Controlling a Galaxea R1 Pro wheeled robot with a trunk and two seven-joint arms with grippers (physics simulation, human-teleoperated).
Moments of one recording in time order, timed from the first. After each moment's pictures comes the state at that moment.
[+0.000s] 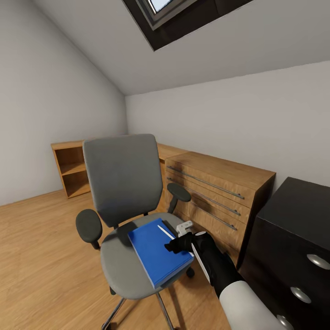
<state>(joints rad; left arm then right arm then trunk) 0.43 0.29 -0.10 -1.24 1.47 -0.10 0.32 -0.64 0.17 0.16 -0.86 0.24 0.64 0.35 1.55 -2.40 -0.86</state>
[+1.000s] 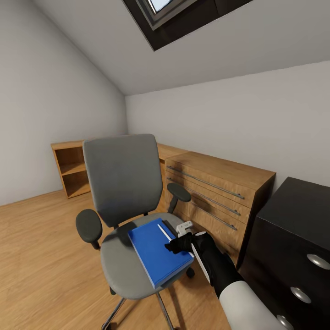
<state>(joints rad) 0.43 0.29 -0.10 -1.24 1.46 -0.10 0.31 -0.64 0.17 0.17 -0.86 0.23 0.64 0.35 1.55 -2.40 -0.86</state>
